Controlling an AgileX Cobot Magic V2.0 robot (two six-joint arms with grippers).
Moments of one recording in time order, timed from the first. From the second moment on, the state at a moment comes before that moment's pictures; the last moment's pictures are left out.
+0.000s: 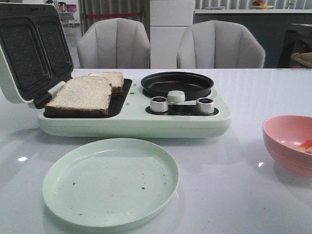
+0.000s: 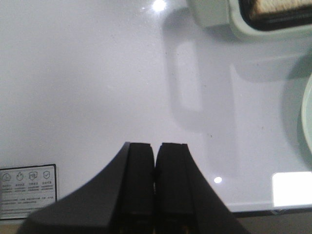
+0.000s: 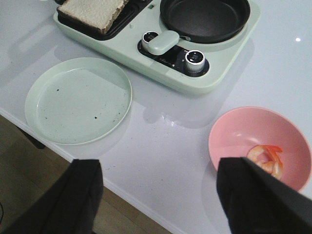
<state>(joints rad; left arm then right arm) -0.08 1.19 -1.06 0.08 1.01 0.03 0.42 0.61 -0.71 0.08 0.76 -0.06</state>
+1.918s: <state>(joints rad) -0.35 1.24 -1.12 -0.69 0.90 0.70 0.42 0.61 -0.71 0.08 0.76 -0.06</state>
